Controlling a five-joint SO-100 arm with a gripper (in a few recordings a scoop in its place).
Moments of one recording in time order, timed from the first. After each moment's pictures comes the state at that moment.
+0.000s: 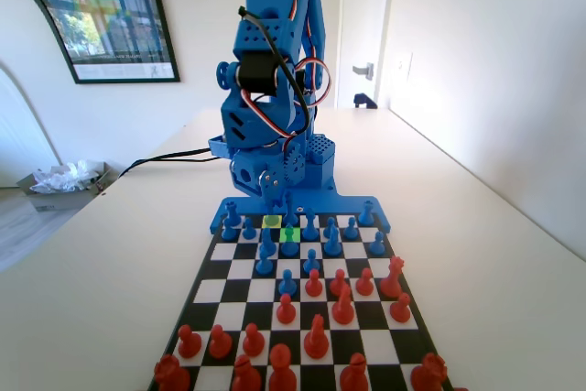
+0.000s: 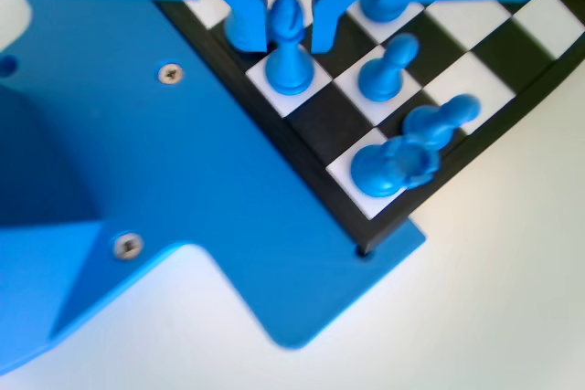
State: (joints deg) arm 17.8 102.7 152.2 40.4 -158.6
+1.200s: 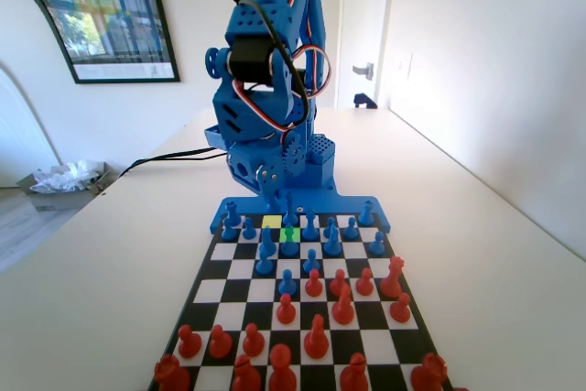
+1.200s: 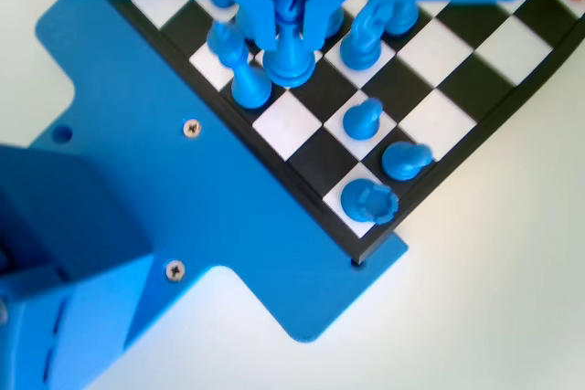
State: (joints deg) arm 12.7 101.3 137.7 57.9 -148.4
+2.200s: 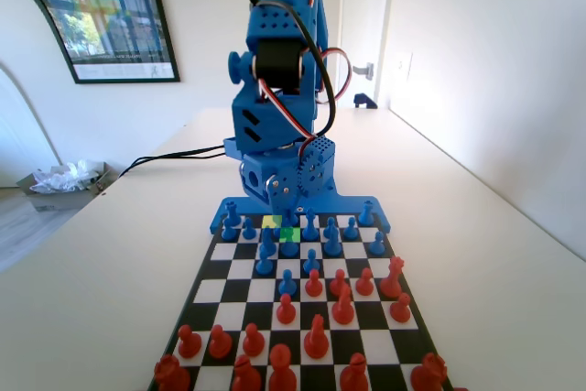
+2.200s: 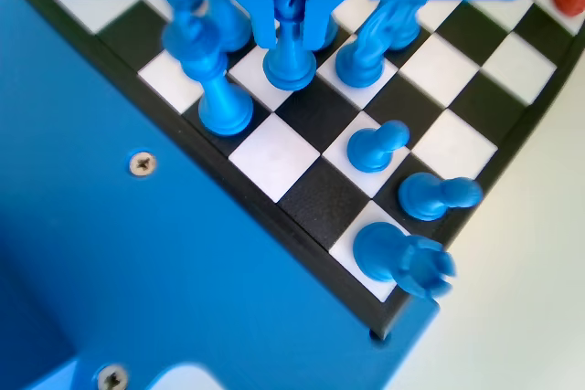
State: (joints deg) arm 8.3 99.5 148.0 36.3 -140.7
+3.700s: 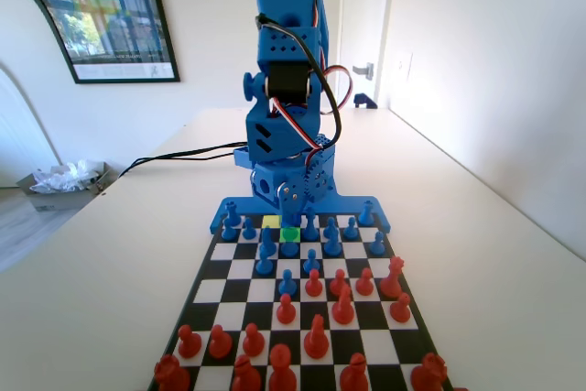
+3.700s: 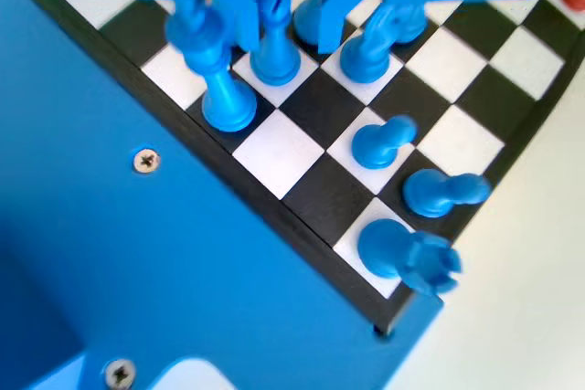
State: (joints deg) arm 8.5 98.7 147.0 38.2 -140.7
